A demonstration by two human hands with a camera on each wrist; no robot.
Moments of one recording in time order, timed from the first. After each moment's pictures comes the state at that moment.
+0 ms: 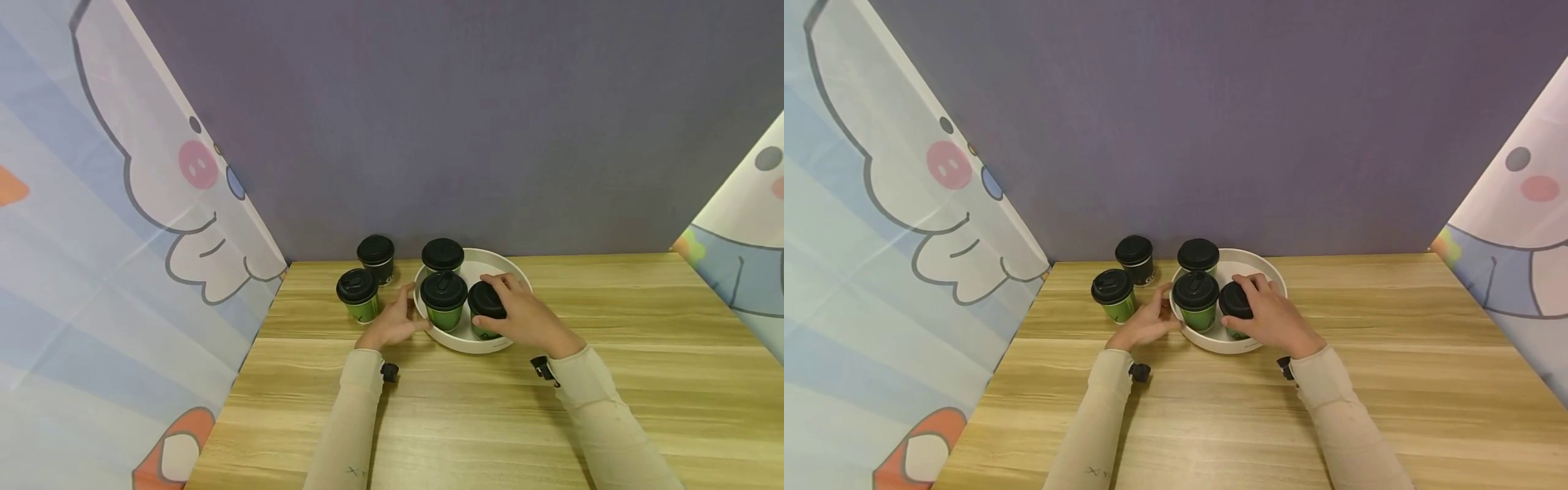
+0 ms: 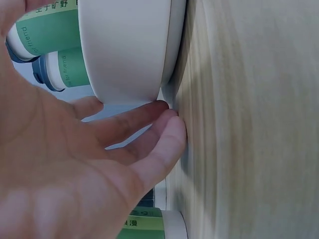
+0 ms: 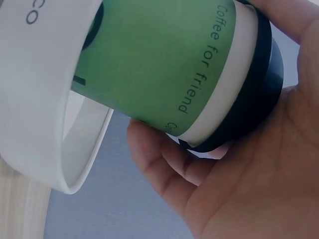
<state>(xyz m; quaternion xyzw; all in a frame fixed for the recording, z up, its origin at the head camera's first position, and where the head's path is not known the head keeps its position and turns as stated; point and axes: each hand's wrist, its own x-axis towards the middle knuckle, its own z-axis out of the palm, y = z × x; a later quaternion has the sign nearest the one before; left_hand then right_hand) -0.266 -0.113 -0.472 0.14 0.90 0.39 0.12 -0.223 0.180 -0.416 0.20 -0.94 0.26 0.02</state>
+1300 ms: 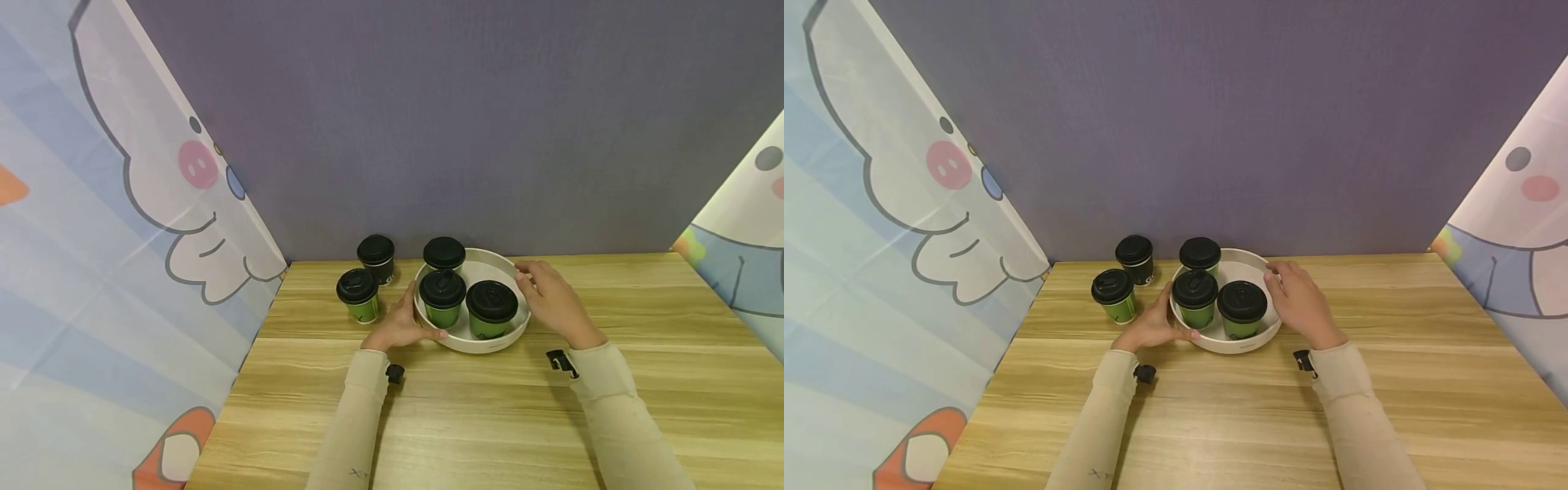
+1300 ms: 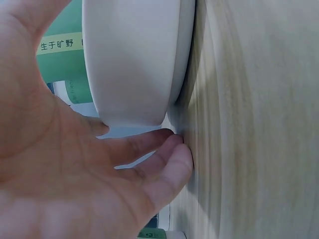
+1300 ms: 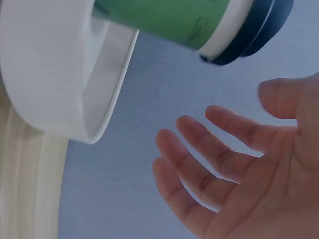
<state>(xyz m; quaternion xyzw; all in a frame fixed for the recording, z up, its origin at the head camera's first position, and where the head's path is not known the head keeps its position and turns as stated) -0.262 -0.102 -0.472 0.13 0.90 0.39 0.12 -0.233 0.212 -0.406 0.14 -0.93 0.32 0.11</state>
